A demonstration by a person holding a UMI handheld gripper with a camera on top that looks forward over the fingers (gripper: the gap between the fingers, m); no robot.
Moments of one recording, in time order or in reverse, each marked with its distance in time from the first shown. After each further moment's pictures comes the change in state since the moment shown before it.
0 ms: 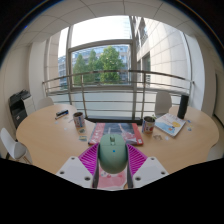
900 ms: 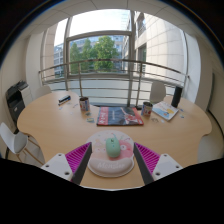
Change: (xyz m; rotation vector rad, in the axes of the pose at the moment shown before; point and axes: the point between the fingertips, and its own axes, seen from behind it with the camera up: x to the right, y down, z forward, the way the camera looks) arm -0.059 0.053 -0.087 -0.138 0.081 -0.012
